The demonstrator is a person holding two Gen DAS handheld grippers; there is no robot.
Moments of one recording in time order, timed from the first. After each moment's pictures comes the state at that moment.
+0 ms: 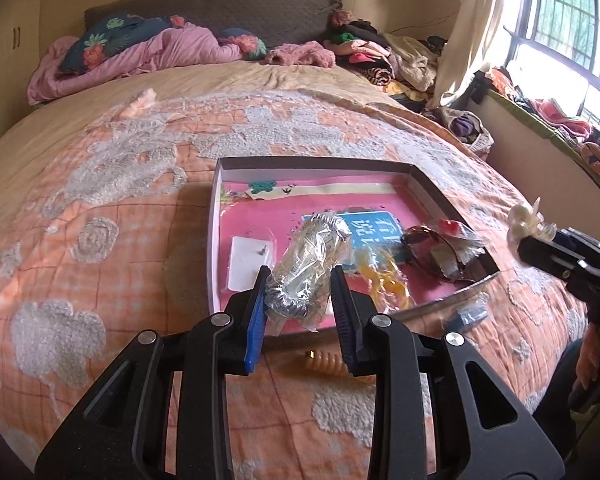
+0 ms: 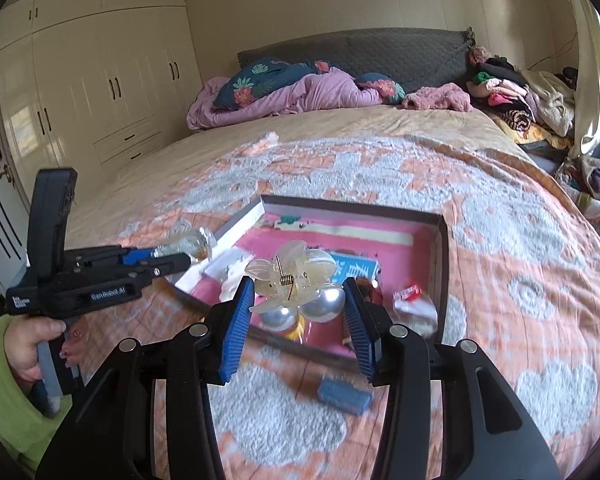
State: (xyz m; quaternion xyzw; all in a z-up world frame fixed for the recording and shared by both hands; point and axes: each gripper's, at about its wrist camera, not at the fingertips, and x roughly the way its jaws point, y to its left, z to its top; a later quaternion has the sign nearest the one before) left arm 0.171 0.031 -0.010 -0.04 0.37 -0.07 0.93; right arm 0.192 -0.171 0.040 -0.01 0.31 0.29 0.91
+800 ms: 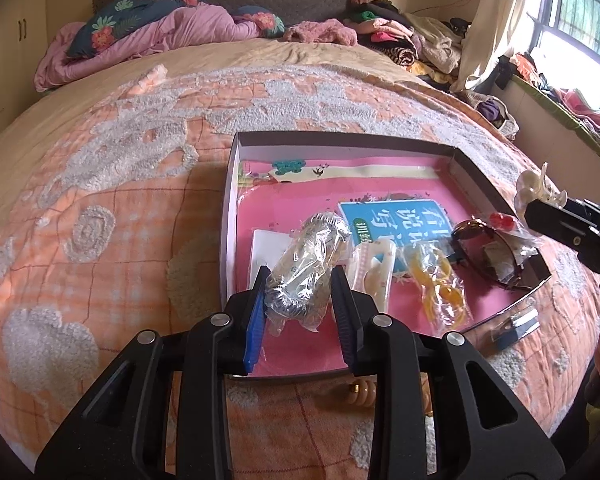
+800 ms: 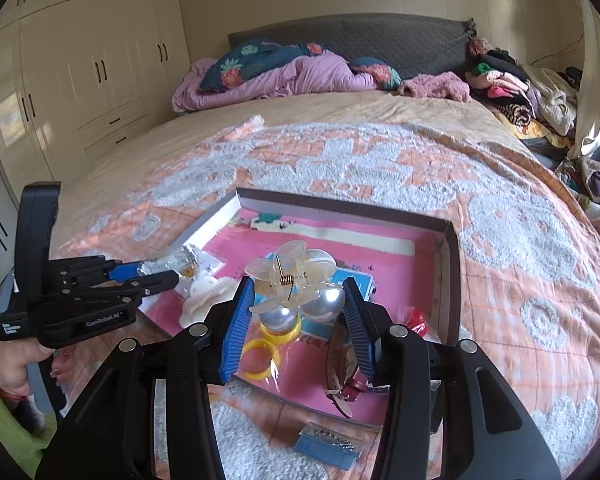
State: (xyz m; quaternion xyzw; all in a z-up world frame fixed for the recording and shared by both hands) left arm 0.211 0.040 -0.043 -0.04 0.40 -0.04 0.91; right arm 0.250 -0.147 0.014 -0.04 0.34 0.27 0.90
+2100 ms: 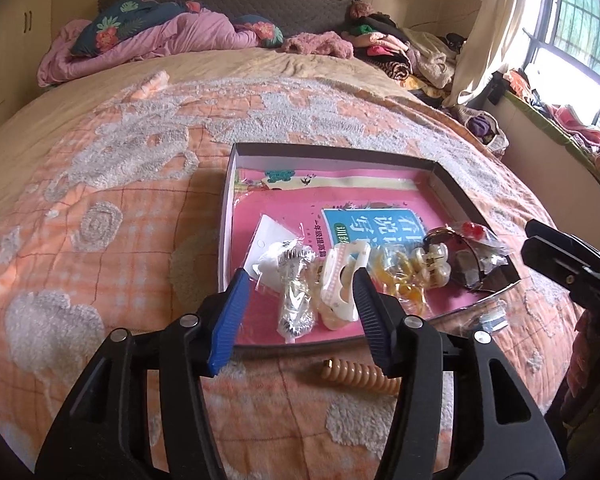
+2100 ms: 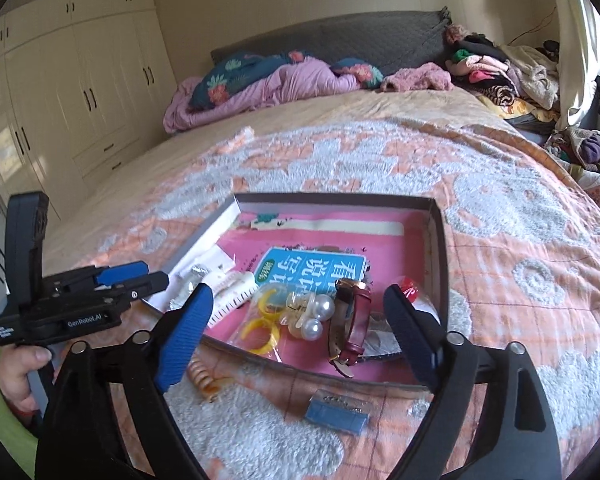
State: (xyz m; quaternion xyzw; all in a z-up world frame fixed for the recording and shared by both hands) left arm 0.183 0.038 -0.020 -0.06 0.38 -0.05 0.92; right arm 0.220 -0.174 0.024 0.02 0.33 0.26 0.91
